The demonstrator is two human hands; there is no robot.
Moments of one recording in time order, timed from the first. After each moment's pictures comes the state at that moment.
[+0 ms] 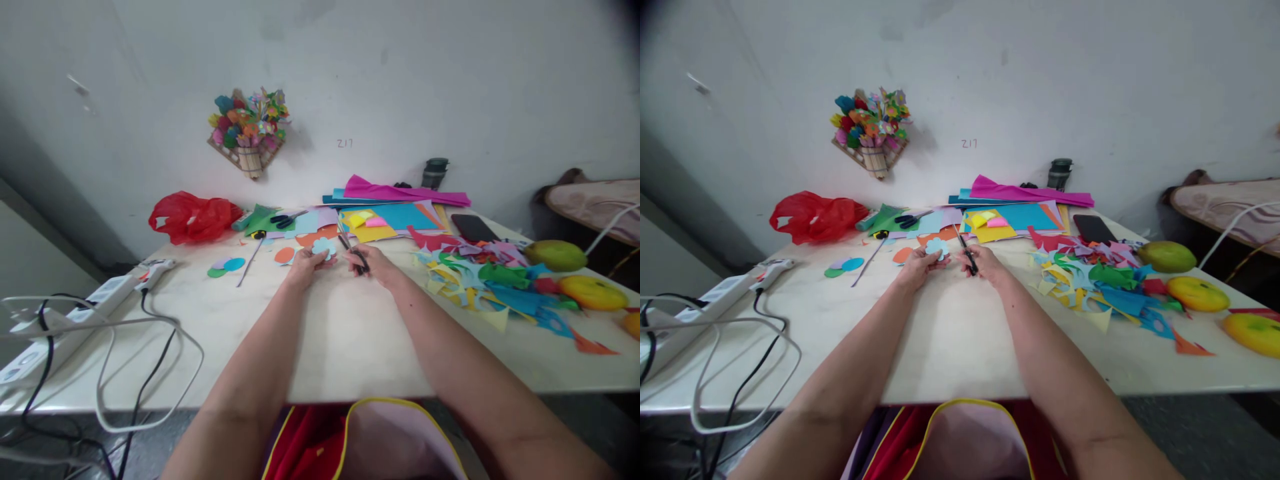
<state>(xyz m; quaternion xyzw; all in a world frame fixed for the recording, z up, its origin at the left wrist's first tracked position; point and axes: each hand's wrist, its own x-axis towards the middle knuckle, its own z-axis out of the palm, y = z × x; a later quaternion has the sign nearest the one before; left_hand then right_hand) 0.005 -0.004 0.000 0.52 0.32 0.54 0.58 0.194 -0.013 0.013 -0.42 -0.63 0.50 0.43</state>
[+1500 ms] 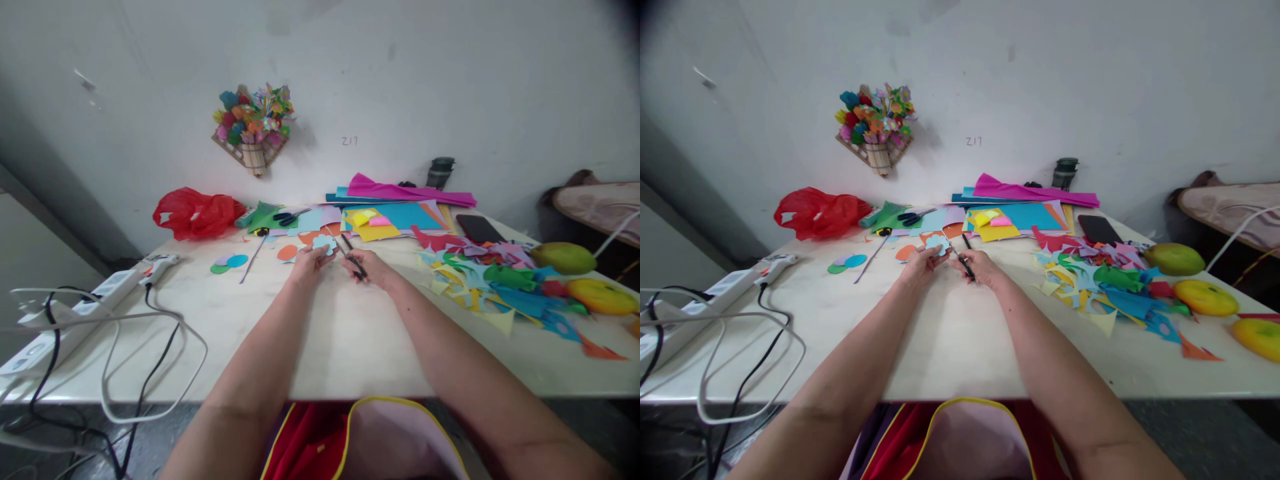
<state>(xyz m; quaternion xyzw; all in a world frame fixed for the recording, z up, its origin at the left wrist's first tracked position) 0.015 -0.004 0.005 0.38 0.31 0.61 0.62 0.182 -0.017 0.010 -0.44 -0.67 0.48 0.36</state>
